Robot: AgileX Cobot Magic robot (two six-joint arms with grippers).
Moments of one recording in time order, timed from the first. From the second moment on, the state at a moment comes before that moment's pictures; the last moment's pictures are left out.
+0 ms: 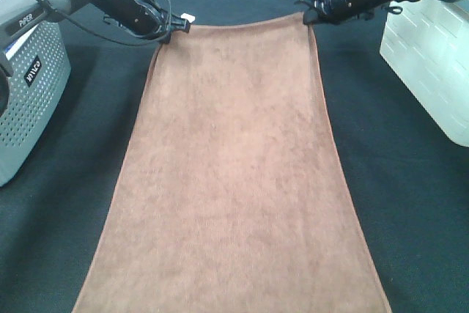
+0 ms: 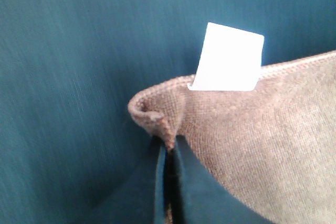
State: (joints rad) left arm -0.23 2.73 -2.58 -0.19 0.72 0.14; right arm 0.09 2.52 -2.17 0.68 0.51 -0.53
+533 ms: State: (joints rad) left arm -0.23 2.76 -2.58 -0.18 0.53 0.14; right arm 0.09 2.56 -2.20 0.73 0.40 -0.61
